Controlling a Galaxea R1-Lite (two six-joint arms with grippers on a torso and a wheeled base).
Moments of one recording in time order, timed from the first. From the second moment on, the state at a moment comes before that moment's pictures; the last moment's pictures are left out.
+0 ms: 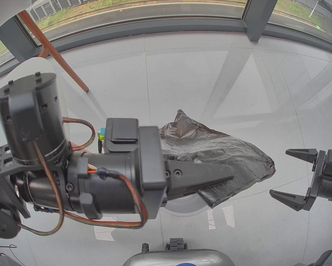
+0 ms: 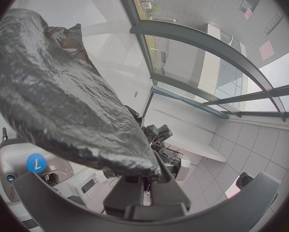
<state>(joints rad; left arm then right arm) -0.89 1.49 -0.85 -0.57 -0.55 -1.20 0.32 1.14 -0.40 -0.44 0.42 -0.40</state>
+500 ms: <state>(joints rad) -0.89 1.59 -0.85 -0.57 -0.55 -1.13 0.21 1.14 -0.40 -0.44 0.47 -0.45</state>
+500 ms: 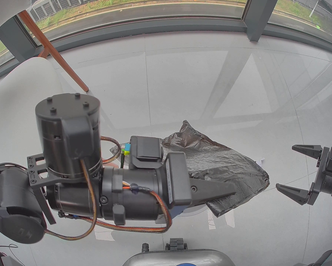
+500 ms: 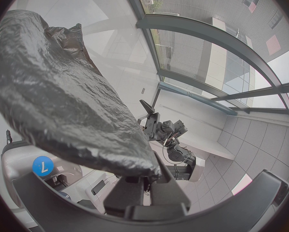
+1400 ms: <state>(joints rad) -0.92 1.67 -0.90 -0.57 -0.55 -1.14 0.28 1.15 -0.38 -0.43 0.54 -0.53</state>
